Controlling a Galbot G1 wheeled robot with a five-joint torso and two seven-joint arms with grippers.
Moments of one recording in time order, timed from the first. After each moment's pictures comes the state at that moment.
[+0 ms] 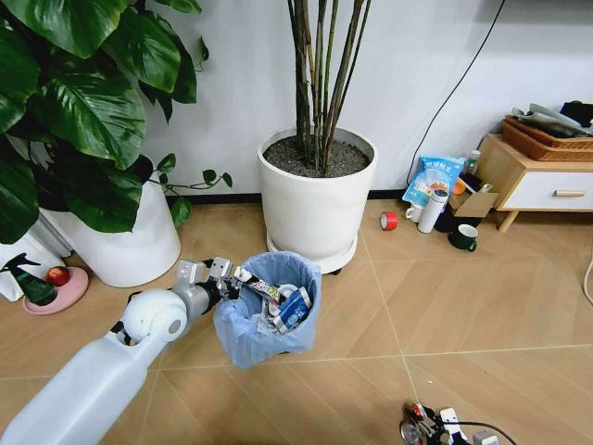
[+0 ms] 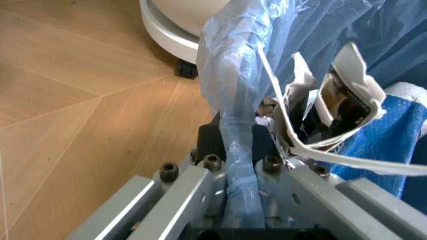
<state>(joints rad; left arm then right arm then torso) 0.91 -0.86 -0.10 -1.88 -0.85 0.71 -0.10 -1.62 1.26 0.72 1.41 0.23 -0.04 -0.49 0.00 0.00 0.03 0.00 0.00</state>
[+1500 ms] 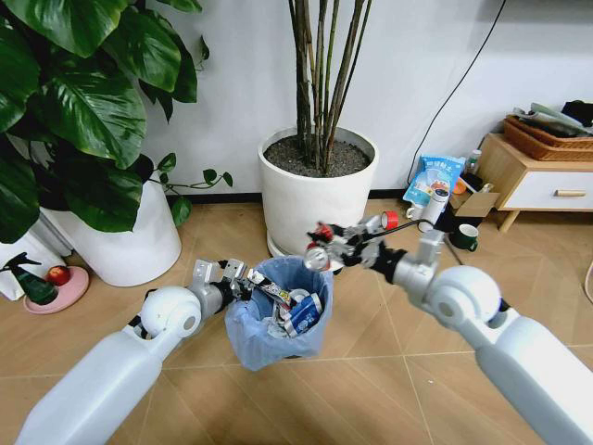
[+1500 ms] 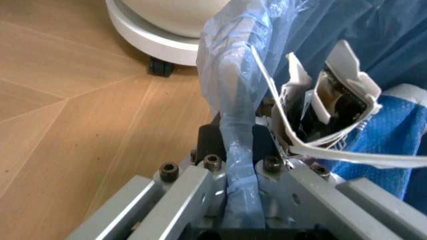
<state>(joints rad) 0.83 -0.89 -0.01 -1.83 -0.86 0.72 -0.09 -0.85 0.84 0.09 1.99 0.84 -0.38 -0.27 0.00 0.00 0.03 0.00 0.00</state>
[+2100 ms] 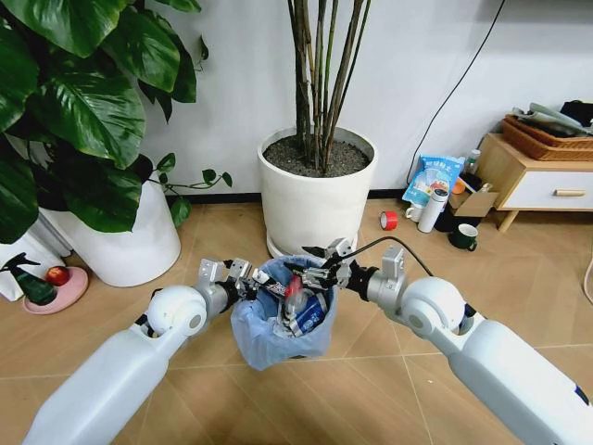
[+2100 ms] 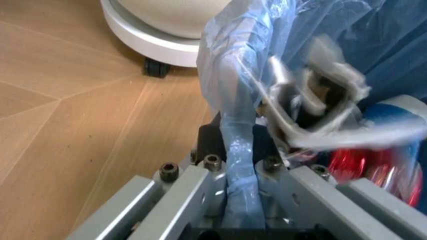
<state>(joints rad) 0.82 -0.91 0.00 -1.81 -0.86 0.72 -0.09 -0.82 0.88 -0.02 1.94 0.77 -0.40 -0.25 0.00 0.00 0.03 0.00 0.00</state>
